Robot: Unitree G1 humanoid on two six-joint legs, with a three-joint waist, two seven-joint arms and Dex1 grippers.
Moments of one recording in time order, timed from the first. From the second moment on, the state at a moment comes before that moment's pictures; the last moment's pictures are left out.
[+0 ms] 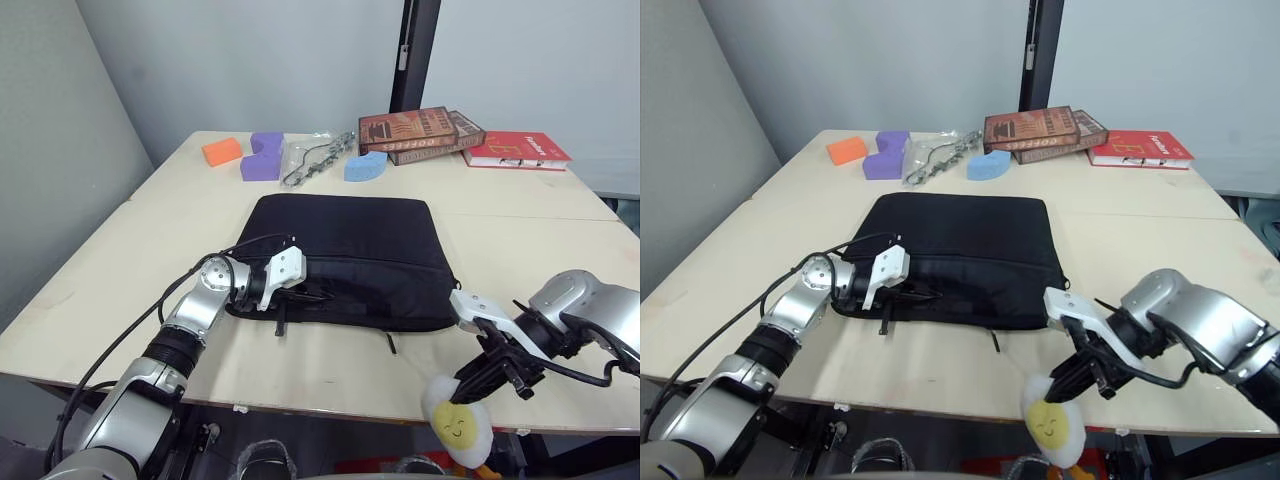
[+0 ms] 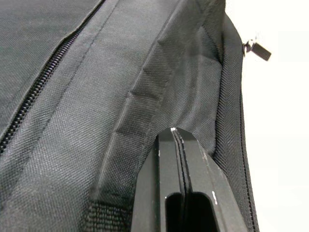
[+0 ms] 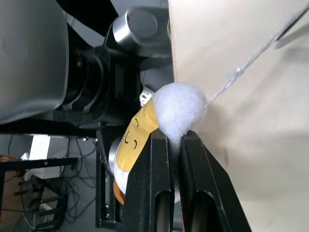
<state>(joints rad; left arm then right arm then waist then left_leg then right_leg) -0.57 0.46 -0.29 0.47 -0.15 -0.11 -1.26 -0.31 -1.21 0.31 -0.43 0.59 0.89 1.38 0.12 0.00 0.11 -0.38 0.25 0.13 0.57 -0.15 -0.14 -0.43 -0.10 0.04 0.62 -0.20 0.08</state>
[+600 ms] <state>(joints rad) -0.58 0.46 -0.30 0.53 -0.15 -0.17 -1.26 -0.21 -1.36 0.20 -0.11 0.35 0.51 1.45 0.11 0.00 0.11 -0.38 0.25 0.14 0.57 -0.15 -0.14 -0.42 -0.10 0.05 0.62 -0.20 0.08</state>
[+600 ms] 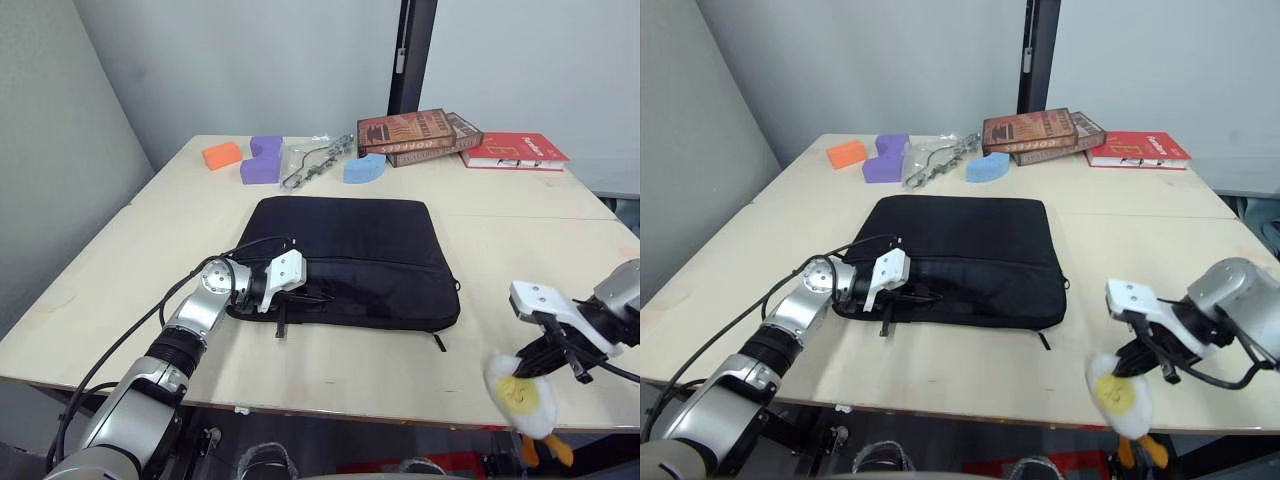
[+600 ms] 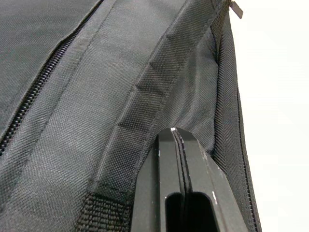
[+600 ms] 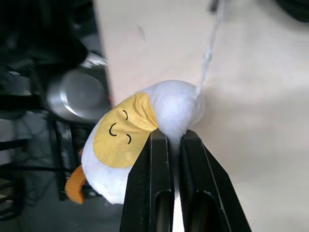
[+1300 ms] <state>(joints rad) -0.57 0.46 -0.30 0.53 -0.14 -0.18 -1.27 -0.51 -1.12 0.25 0.24 0.04 0.24 1.37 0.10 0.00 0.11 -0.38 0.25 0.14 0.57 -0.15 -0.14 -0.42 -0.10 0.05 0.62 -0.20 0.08</state>
